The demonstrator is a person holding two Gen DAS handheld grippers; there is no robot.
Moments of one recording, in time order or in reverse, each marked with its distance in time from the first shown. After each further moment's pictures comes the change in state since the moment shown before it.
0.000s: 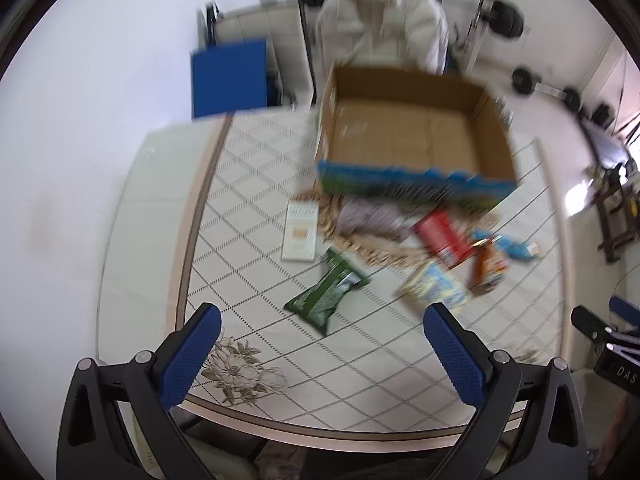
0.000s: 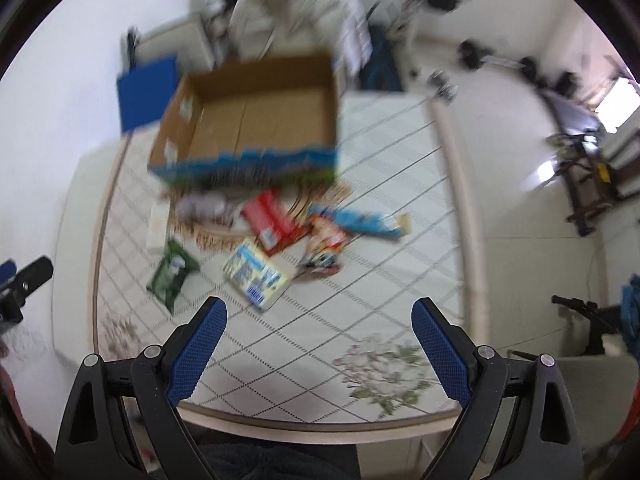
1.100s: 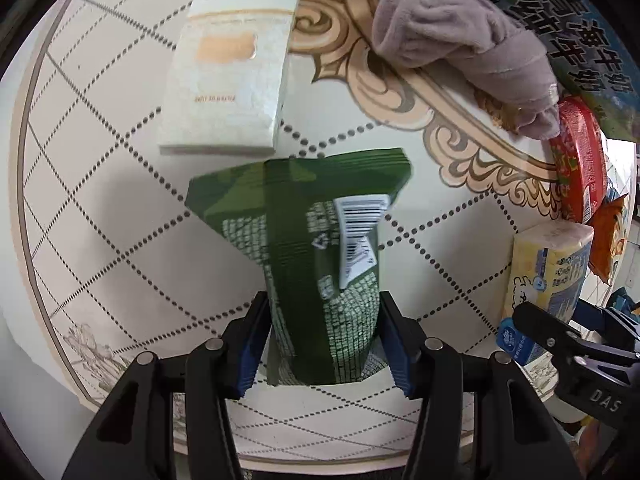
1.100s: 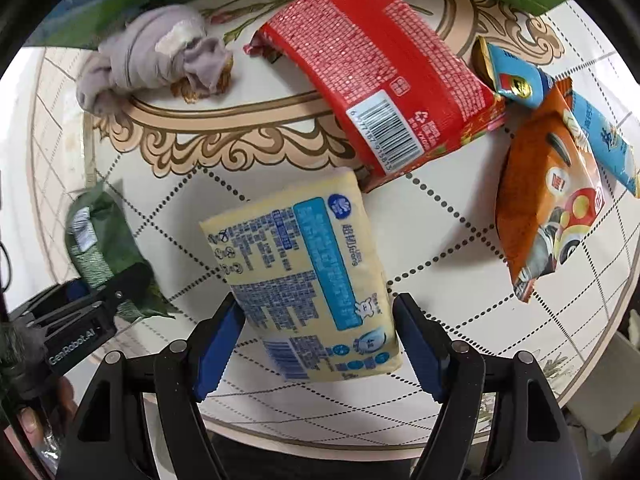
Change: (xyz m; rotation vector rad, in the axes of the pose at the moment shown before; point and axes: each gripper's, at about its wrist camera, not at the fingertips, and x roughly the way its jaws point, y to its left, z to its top) left arm 0.266 0.009 -0.024 -0.052 0.530 -0.198; right arm 0.289 0.101 -0.001 0.048 0.515 0.048
